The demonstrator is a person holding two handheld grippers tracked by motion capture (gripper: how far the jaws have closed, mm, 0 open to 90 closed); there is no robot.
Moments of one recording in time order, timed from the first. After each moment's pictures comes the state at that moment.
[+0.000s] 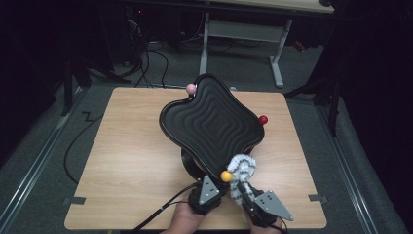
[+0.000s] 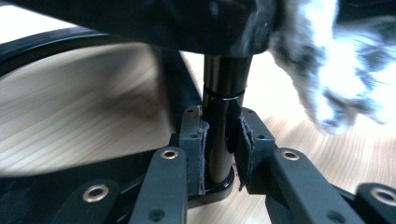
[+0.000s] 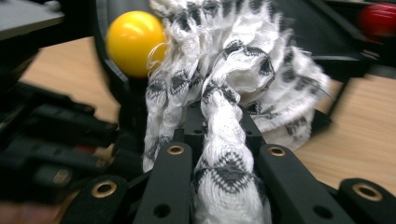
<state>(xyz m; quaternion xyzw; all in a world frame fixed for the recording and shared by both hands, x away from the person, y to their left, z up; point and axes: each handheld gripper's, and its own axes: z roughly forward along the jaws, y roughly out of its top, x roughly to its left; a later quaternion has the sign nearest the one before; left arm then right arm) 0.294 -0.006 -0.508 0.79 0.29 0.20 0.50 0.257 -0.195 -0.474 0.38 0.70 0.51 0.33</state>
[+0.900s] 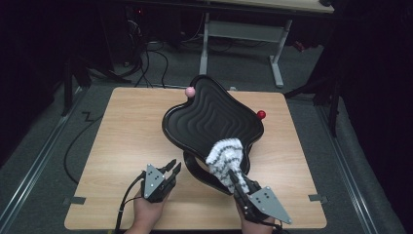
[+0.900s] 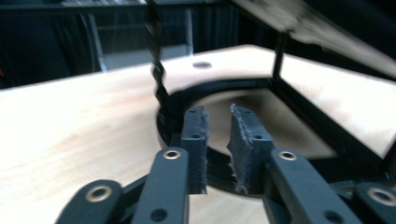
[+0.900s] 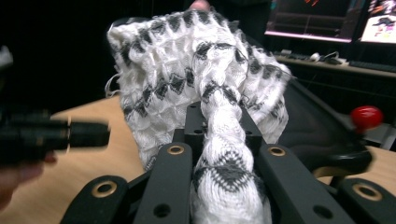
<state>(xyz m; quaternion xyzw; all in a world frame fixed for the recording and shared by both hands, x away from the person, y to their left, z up) 0.293 0.130 -0.477 0.66 0.39 0.33 0.55 0.251 -0.160 -0.425 0.33 0.65 0.58 0.37</state>
